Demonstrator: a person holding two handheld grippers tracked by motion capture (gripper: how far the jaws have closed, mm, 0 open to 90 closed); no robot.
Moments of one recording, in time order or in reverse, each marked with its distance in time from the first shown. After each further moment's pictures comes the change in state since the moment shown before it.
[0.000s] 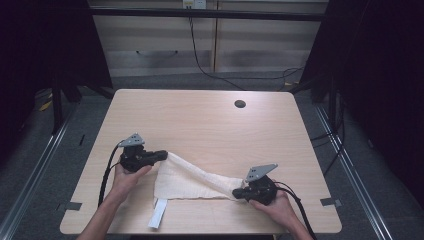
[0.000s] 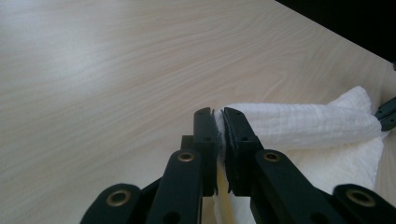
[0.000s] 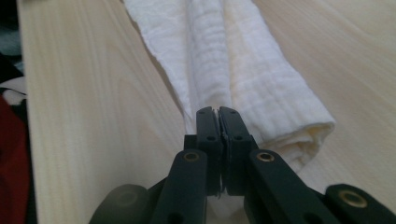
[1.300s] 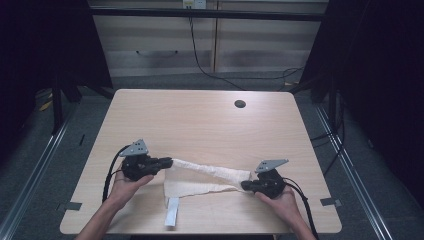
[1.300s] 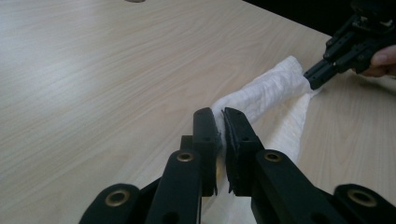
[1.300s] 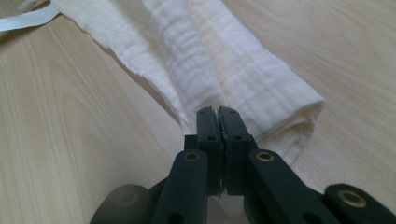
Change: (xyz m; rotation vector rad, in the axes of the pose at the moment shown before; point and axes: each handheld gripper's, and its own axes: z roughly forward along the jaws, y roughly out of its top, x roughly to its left) left arm -0.038 -0.001 -0.018 0.020 -0.086 0.138; right arm -0.022 -0.012 -0.010 -0.044 -0.085 0.152
